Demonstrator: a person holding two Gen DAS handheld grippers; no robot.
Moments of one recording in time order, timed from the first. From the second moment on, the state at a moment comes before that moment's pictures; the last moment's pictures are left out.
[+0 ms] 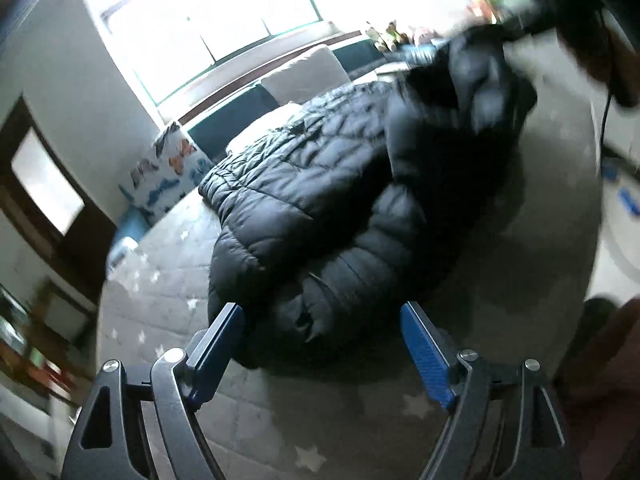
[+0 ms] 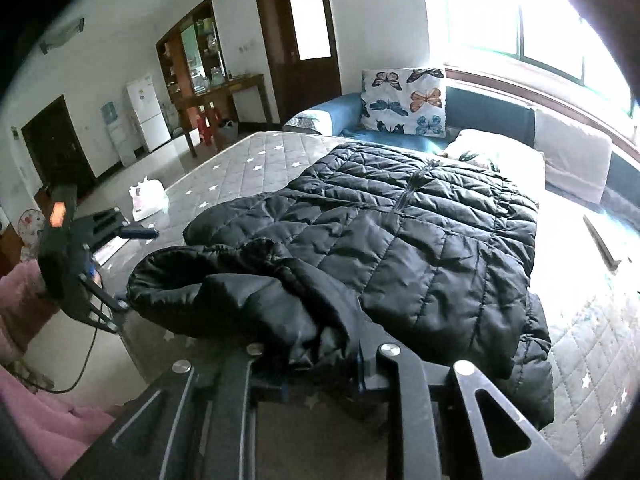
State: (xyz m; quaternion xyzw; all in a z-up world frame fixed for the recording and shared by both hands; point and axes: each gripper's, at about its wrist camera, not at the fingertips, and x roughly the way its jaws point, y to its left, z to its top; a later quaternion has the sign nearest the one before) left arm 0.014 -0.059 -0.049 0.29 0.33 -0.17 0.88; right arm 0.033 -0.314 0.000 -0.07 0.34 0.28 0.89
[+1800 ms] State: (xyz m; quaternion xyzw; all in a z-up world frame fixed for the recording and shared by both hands) left arm -0.094 -0.060 -0.055 0.28 0.22 -0.18 0.92; right arm -0.065 -0.314 0.007 -0.07 0.27 0.32 0.90
